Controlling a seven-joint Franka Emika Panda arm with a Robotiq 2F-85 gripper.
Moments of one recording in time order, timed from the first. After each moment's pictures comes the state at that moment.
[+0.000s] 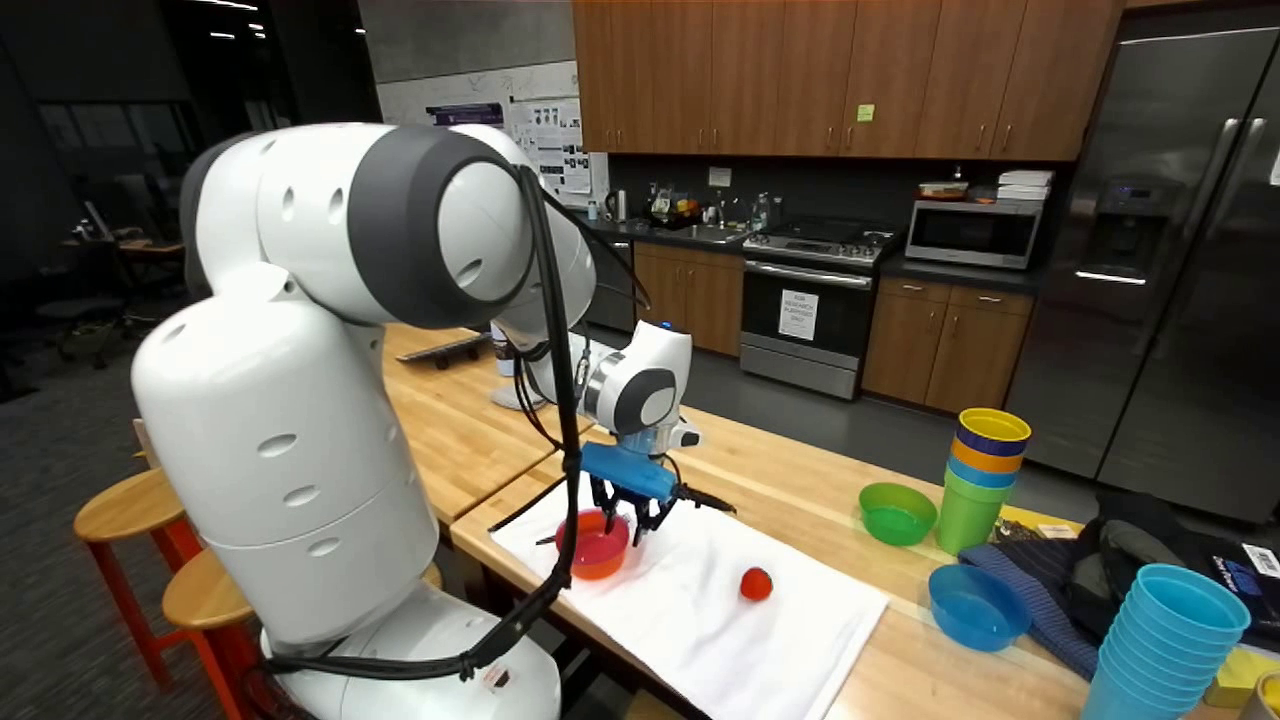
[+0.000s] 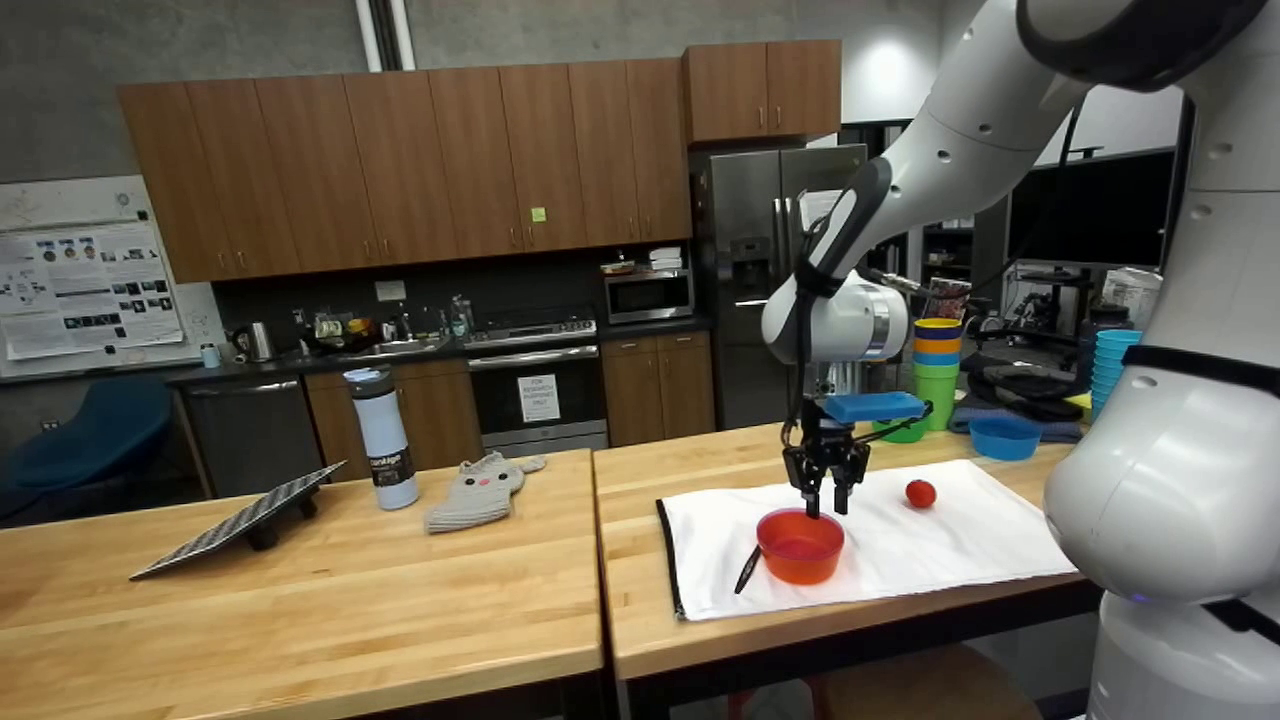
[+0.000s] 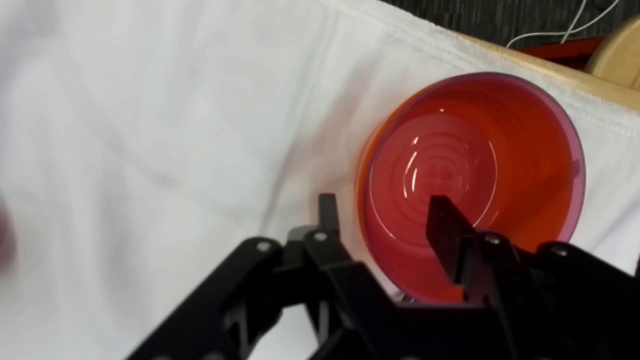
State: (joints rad) arm 0.08 -0.09 0.00 -2.58 0.20 2.31 -0.20
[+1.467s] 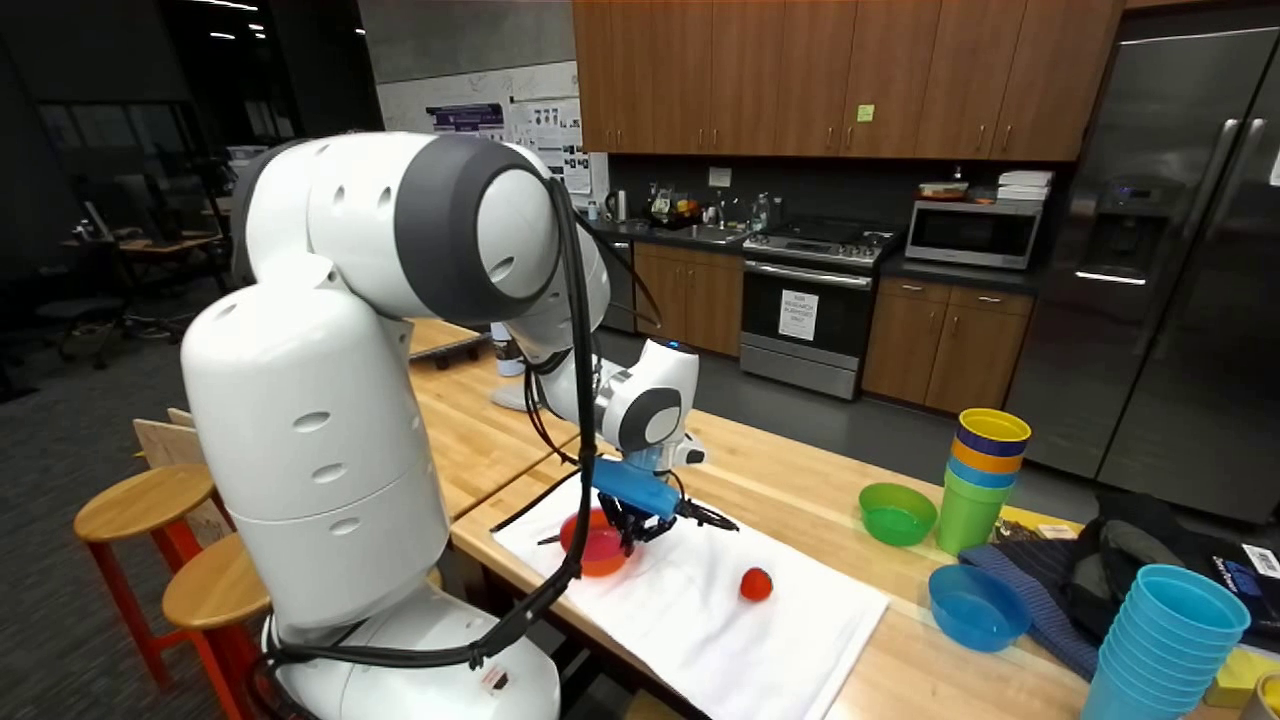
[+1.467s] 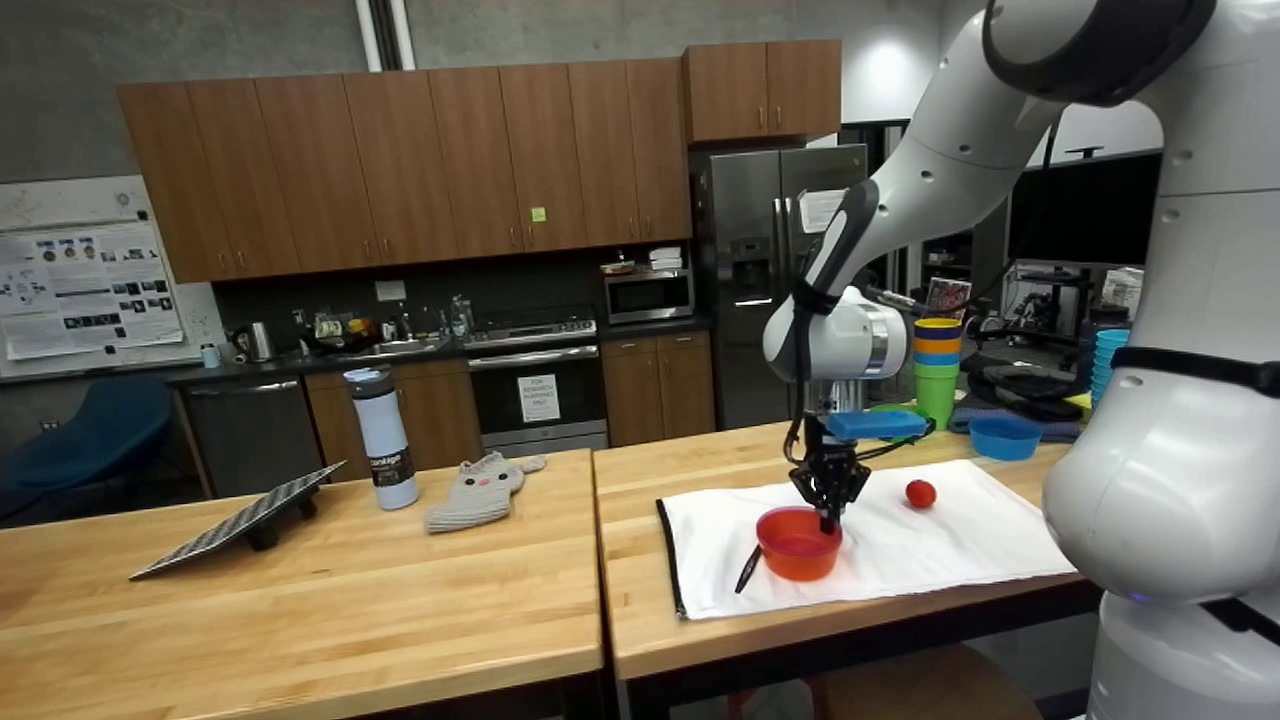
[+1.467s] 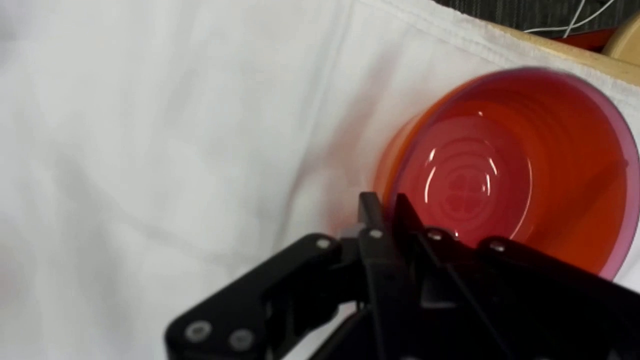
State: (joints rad) arm 0.06 -0.02 0.00 -2.58 0.22 2.37 -0.21
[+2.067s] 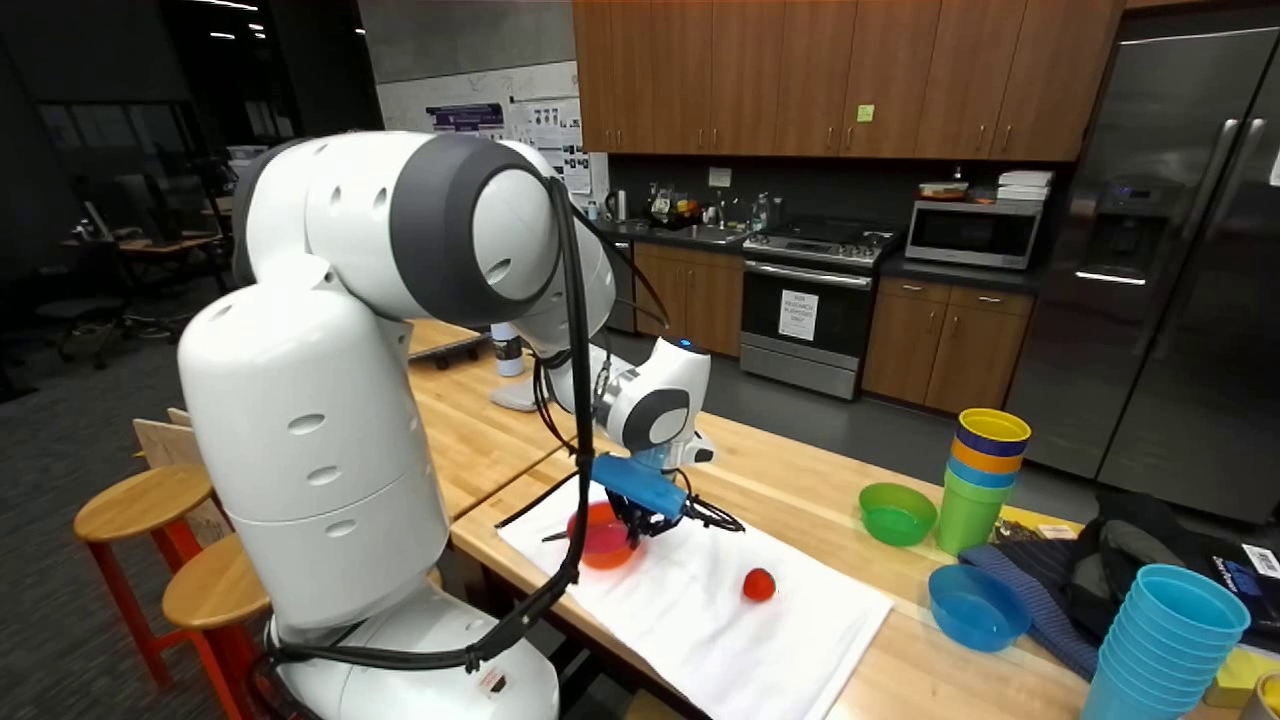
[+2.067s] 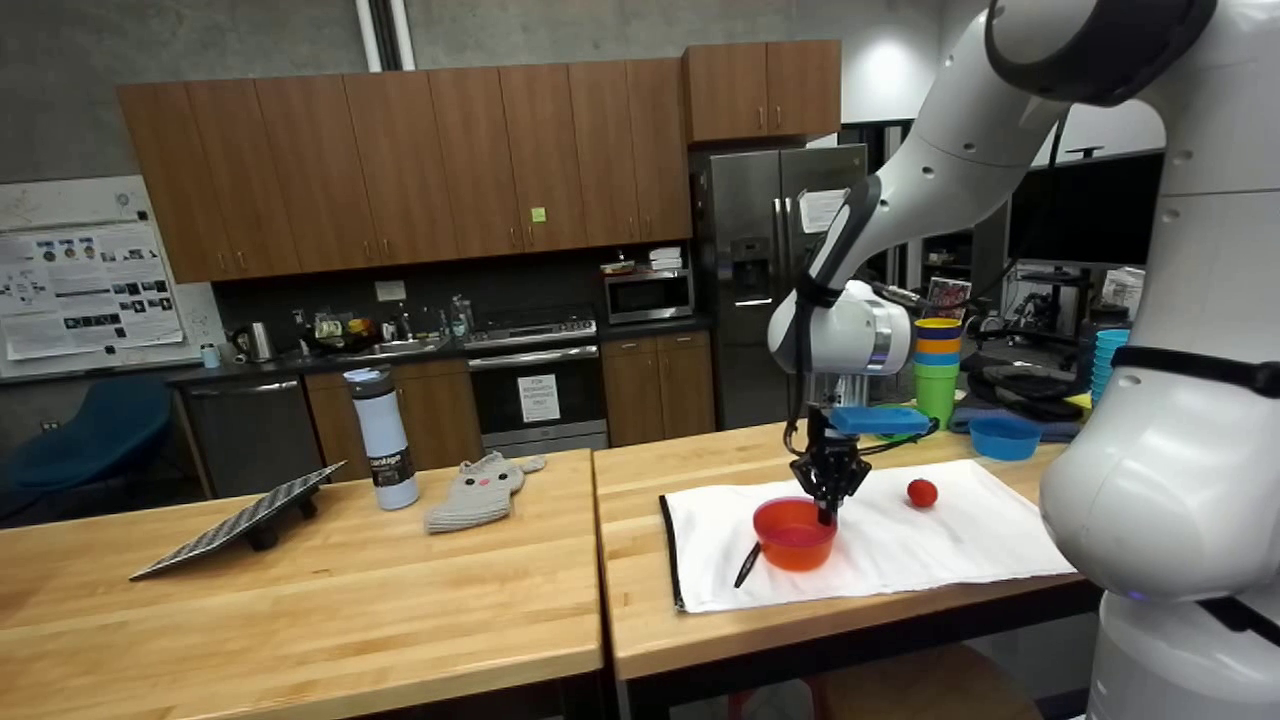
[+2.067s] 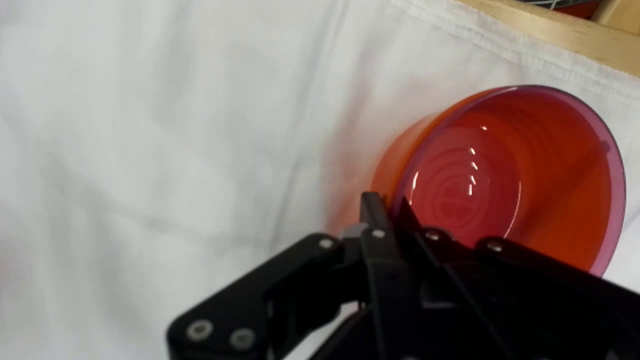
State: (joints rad) arm 0.04 -0.02 0.00 -2.57 0.29 2.39 -0.26
